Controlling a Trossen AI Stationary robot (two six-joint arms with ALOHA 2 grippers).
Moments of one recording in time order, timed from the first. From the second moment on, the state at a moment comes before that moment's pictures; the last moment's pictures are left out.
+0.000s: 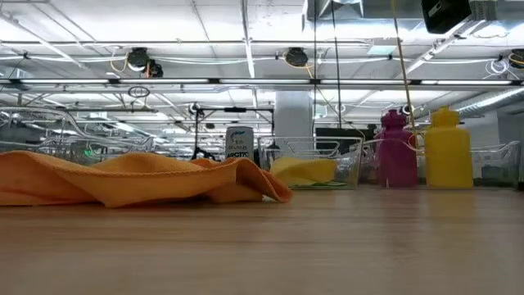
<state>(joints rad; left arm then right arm) -0.94 1.89 1.13 -0.74 -0.09 -0.43 0.63 1.29 0.62 0.82 0.47 0.16</state>
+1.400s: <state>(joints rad) -0.77 1.39 1.32 -1.52 -0.68 -1.05 0.63 1.29 0.62 0.82 0.47 0.17</state>
